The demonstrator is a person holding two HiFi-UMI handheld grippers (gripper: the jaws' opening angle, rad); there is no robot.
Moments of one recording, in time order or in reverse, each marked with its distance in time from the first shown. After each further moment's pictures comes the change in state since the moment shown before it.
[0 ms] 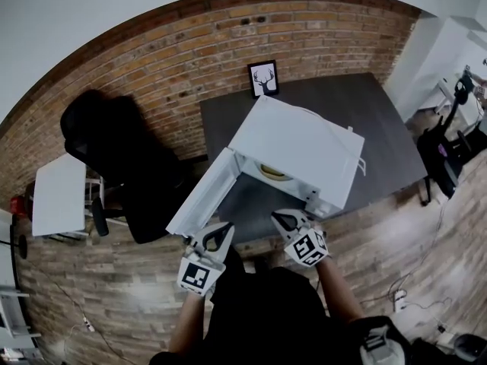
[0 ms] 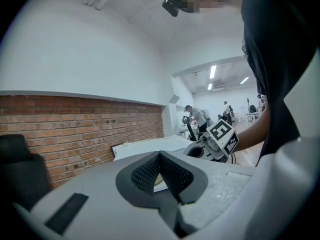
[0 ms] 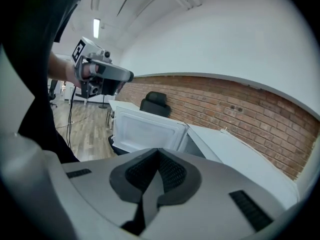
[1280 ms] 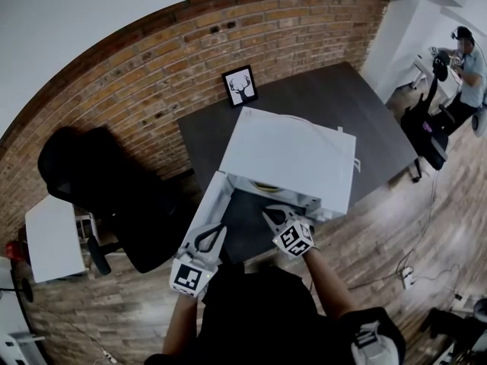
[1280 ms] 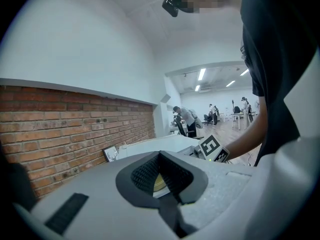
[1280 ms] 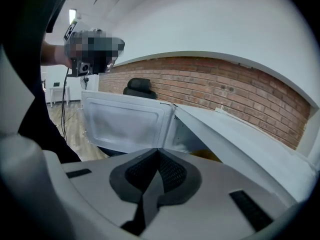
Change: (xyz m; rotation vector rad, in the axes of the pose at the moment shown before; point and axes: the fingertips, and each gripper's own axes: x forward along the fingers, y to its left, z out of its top) left arm 0.045 0.077 0.007 0.049 0.017 -0.169; right arm 0.089 -0.048 -0.035 0.108 0.110 -0.114
